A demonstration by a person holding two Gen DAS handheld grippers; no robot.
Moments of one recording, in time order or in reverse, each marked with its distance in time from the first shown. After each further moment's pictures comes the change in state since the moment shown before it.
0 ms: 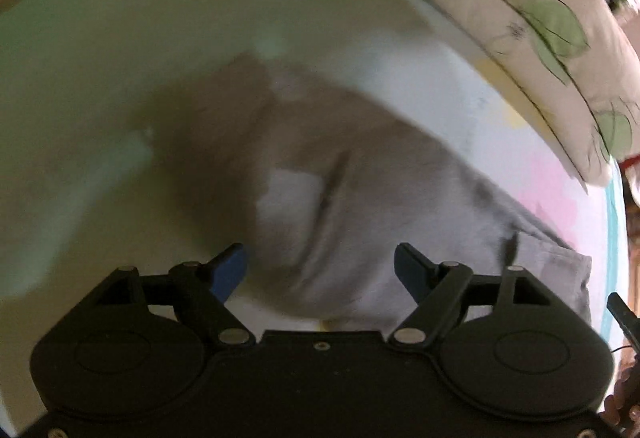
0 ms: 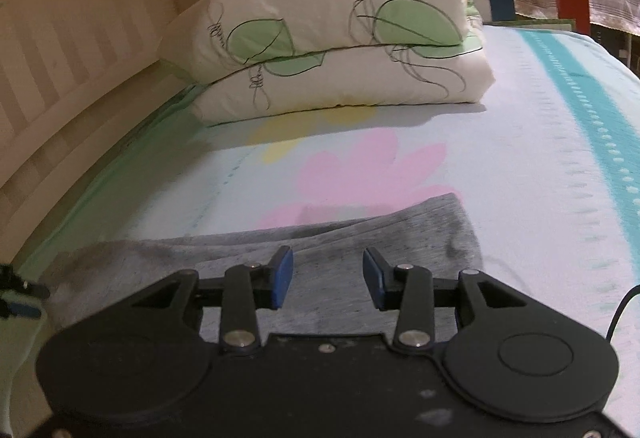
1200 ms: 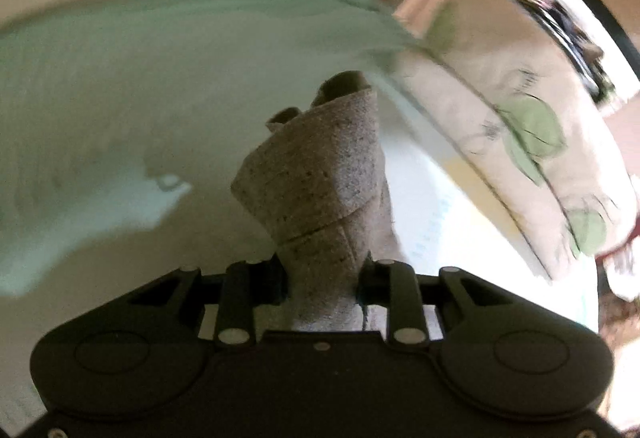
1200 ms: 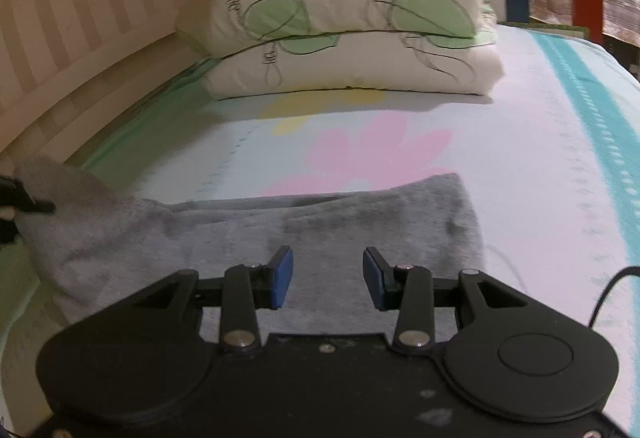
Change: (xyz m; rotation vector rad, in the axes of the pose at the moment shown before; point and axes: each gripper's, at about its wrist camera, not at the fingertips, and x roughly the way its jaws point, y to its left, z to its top) left arm -0.013 -0.072 0.030 -0.064 -0.270 -0.050; right arm -0.015 -0.012 -0.018 -0.070 0.030 0.004
